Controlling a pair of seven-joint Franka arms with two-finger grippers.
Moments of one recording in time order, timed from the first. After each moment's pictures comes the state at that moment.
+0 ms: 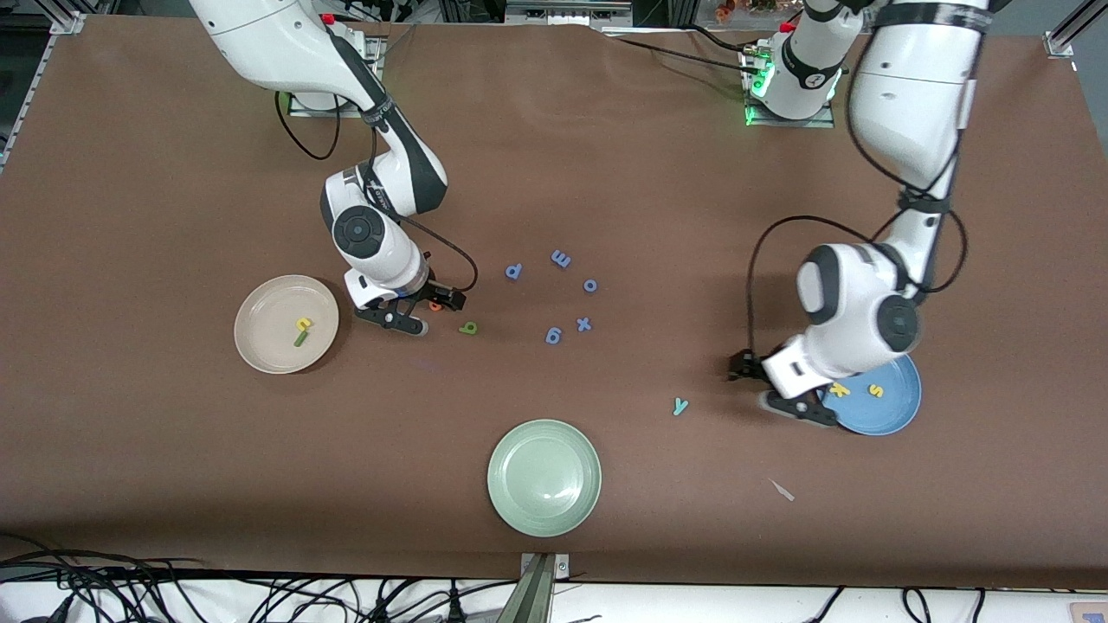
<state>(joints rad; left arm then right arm) -0.36 0.70 0.13 -1.66 -0.44 2.38 0.26 0.45 0.53 0.04 -2.01 0.09 2.51 0.71</state>
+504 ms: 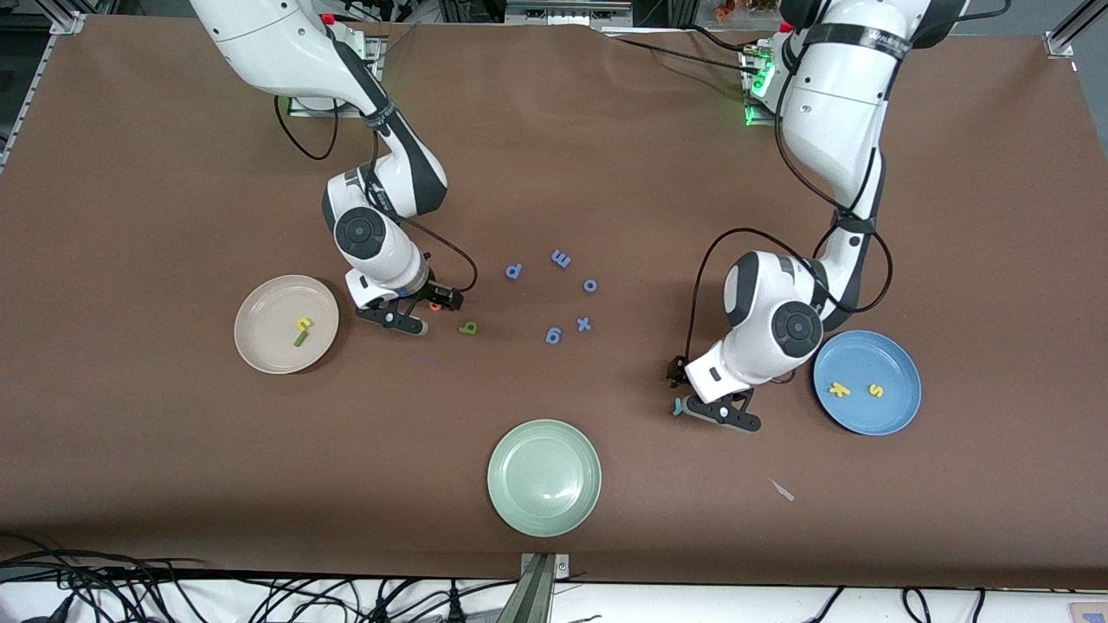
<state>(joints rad) -0.48 0.83 0.18 -1.50 -0.40 2.39 0.19 0.45 0.54 0.04 -2.03 0.09 2.55 0.70</state>
